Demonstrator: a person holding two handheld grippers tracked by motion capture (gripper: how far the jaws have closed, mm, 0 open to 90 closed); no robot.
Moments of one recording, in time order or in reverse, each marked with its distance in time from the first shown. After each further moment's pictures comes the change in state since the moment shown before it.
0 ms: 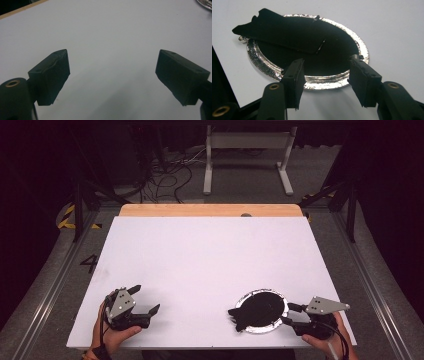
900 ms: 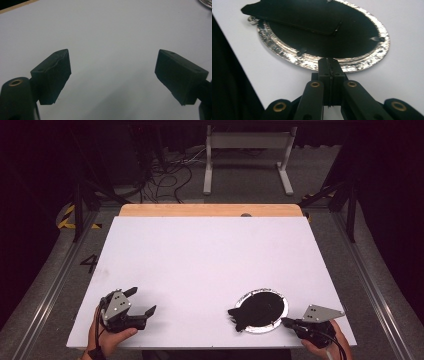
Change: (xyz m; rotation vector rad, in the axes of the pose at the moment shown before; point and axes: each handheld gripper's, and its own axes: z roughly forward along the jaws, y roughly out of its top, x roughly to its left) left arm 0.004 -0.006 -0.006 0.008 0.011 -0.015; right arm 0.015 -0.011 0.001 0.068 0.028 -0.021
